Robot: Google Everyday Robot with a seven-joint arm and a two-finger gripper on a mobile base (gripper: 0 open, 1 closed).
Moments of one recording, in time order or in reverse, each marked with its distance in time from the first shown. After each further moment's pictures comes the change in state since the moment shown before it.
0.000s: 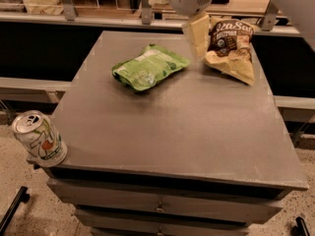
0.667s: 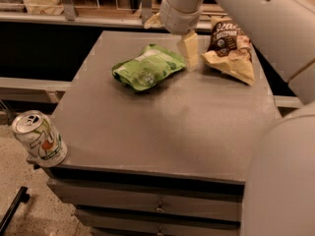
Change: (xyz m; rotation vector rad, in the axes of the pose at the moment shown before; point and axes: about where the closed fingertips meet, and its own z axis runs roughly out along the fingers) arm 0.022 -0.014 0.097 -0.068 -0.089 -0.099
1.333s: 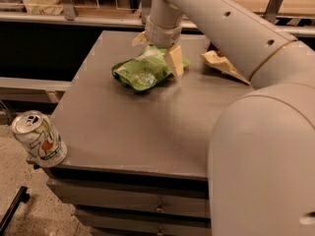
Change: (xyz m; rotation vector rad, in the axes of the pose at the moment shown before) arm -0.017 -0.020 0.067 -0.073 -0.072 -0.099
